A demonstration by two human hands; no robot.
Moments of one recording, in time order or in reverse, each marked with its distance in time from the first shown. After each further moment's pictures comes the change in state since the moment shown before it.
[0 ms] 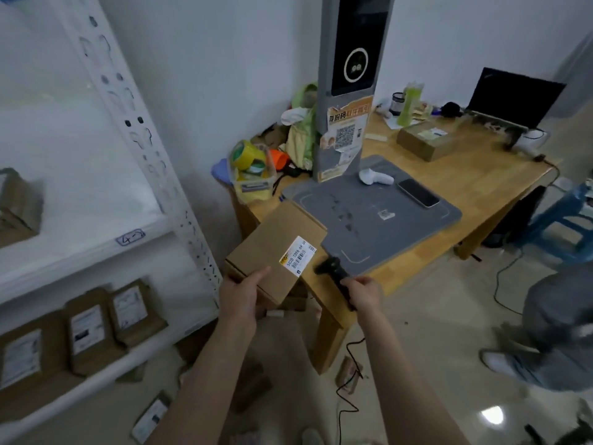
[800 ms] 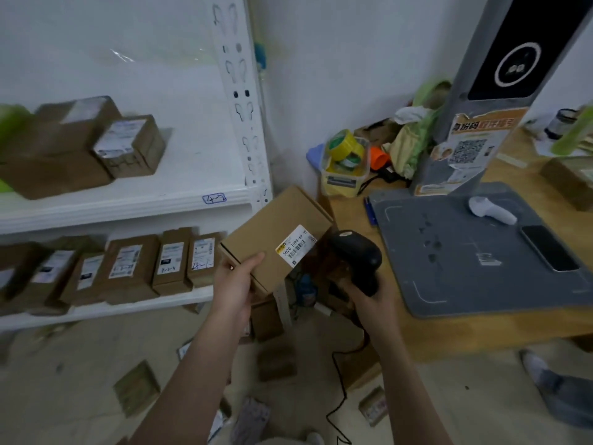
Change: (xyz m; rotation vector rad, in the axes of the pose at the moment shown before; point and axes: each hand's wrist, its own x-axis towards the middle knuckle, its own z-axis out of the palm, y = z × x) left_hand 0.002 0.027 -0.042 -0.200 0.367 0.132; right_hand -0.045 -0.051 0.042 -0.047 -0.557 -0.546
